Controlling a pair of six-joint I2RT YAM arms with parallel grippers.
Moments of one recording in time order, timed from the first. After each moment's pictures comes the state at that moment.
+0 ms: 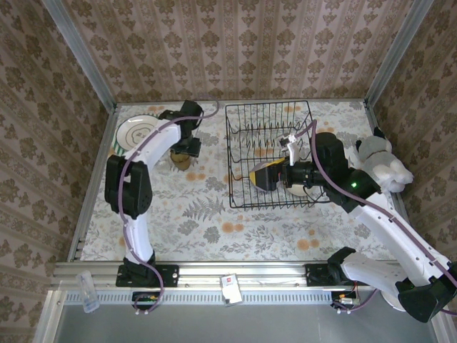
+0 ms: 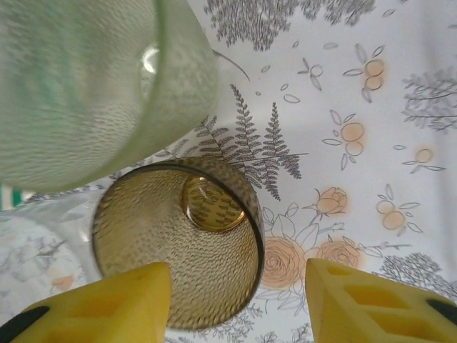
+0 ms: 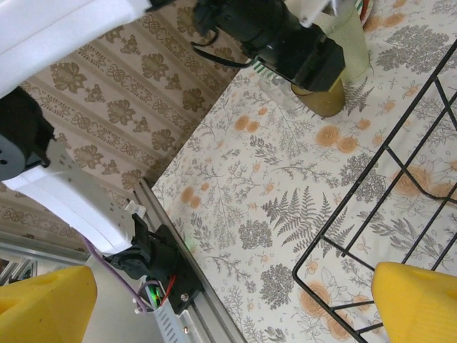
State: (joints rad) left arm -0.41 1.93 1.68 -1.03 -0.19 -0.14; right arm 0.52 1.01 1.07 -0.54 -0.56 0.42
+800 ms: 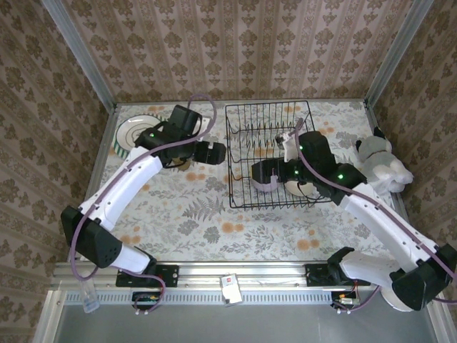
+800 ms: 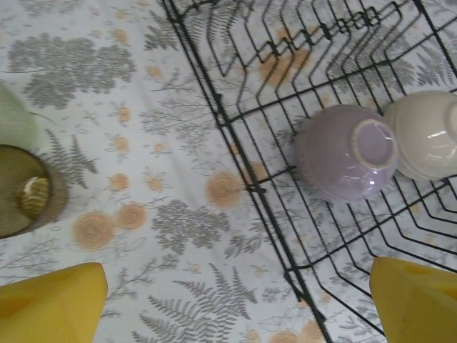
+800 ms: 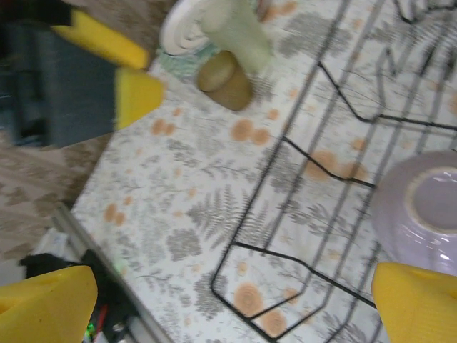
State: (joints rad) left arm -0.61 1.46 1.47 -0.91 0.11 -0.25; right arm 0.52 1.13 1.07 -0.58 -0.32 0.42
